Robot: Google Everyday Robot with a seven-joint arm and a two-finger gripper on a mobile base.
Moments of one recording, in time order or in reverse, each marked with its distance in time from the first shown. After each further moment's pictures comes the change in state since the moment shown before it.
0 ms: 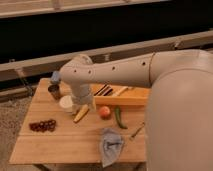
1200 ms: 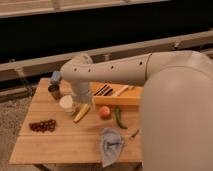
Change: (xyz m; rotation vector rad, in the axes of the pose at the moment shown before) arm -0.035 0.014 0.012 -0.027 -0.017 -0.059
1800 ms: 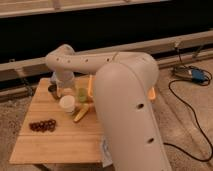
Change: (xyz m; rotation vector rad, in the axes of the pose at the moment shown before) arm -0.121 0.088 0.015 -0.048 -0.100 -0.087
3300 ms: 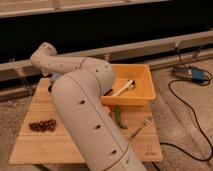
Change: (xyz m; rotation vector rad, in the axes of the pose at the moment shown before) arm -0.169 0.077 0.034 -0.018 -0.406 0.012
